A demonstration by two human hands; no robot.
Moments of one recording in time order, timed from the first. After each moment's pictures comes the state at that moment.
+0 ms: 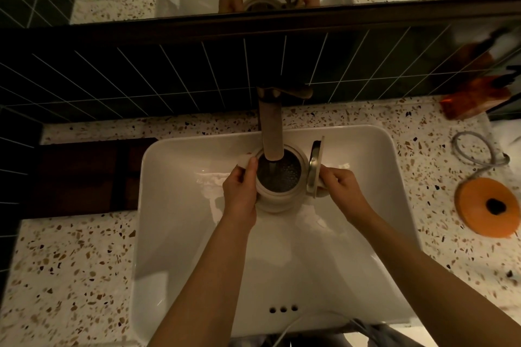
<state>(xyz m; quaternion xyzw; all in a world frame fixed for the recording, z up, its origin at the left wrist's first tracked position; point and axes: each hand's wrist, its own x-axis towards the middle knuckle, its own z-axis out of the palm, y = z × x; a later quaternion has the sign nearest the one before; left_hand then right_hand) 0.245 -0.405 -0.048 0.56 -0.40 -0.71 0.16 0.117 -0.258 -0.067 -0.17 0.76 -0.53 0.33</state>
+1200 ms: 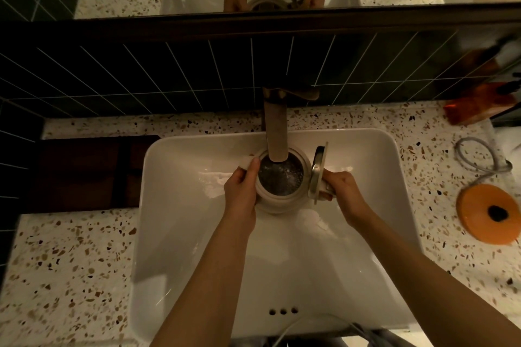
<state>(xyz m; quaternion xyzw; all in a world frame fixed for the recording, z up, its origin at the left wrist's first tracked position) 0.248 -0.407 -0.034 0.55 -0.36 -0.74 0.15 0.115 -0.260 -0.074 -0.13 0.71 -0.57 0.40</state>
